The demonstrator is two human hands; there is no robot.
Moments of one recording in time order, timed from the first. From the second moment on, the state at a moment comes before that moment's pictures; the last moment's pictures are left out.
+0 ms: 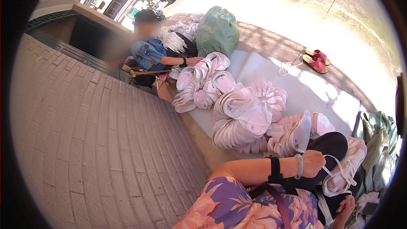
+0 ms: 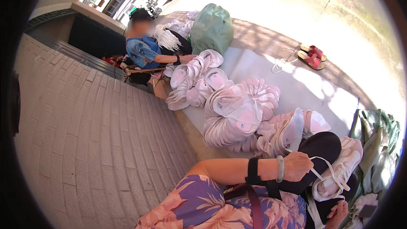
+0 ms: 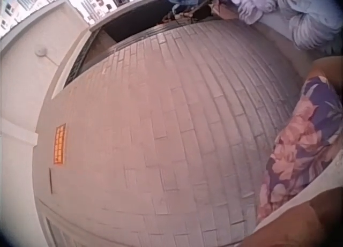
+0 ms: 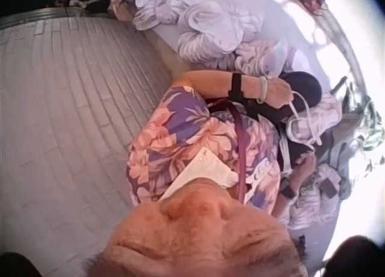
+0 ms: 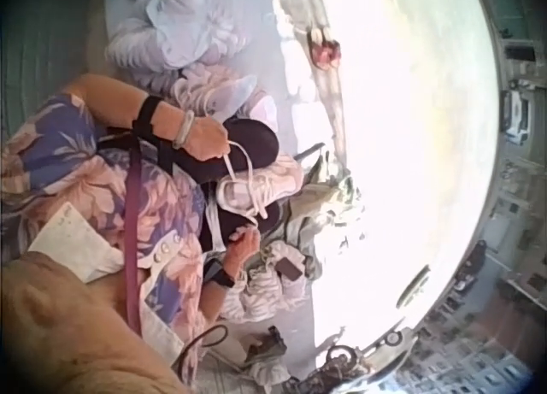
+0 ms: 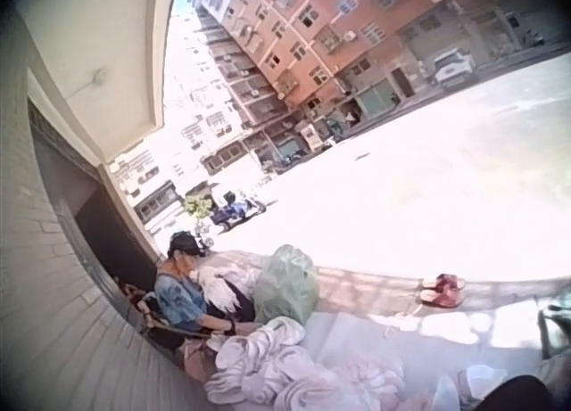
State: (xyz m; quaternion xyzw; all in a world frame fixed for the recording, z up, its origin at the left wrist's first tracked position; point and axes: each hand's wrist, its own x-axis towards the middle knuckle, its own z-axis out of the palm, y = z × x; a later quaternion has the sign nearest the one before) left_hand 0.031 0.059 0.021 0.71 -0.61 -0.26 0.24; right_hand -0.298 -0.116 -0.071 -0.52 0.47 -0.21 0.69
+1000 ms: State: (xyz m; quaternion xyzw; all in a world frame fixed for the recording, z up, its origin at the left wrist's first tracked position) left_hand 0.071 0.130 -0.049 0.77 -0.55 -0.31 0.08; right_hand -0.267 -0.102 0.007 -0.48 0.50 -0.09 0.71
